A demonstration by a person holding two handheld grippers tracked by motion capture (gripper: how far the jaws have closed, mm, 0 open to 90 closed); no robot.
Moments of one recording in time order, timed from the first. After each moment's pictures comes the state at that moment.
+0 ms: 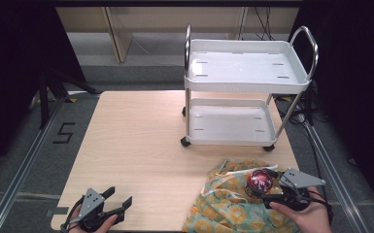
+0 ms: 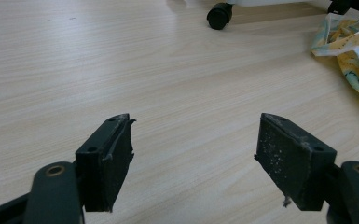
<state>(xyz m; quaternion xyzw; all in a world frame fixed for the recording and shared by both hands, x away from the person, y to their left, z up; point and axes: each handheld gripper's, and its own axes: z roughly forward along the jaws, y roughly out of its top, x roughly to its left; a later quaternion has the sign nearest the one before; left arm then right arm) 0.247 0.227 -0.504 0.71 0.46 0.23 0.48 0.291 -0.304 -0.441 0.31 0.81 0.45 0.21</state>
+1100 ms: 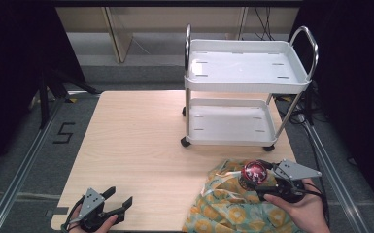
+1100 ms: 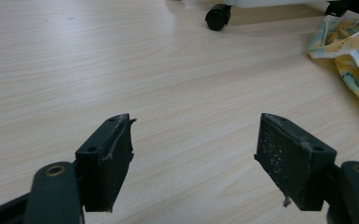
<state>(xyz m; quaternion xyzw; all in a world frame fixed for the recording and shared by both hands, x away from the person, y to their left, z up) 0.247 0.226 -0.504 0.71 0.46 0.22 0.48 0.301 -0.285 -0.418 0.30 0.81 0.46 0.21</state>
